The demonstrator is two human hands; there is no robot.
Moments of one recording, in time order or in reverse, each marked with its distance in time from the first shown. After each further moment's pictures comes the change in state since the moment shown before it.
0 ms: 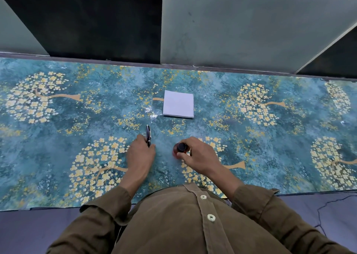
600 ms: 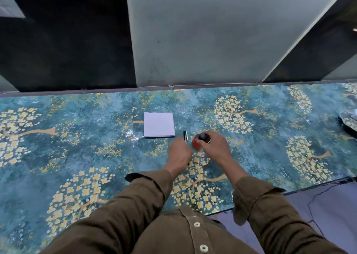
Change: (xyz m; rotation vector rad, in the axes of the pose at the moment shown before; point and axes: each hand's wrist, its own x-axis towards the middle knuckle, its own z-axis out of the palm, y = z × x) left_hand 0.006 0.147 0.083 -0.063 -0.302 0.283; right_hand 0.027 0.081 -0.069 0.095 0.290 0.491
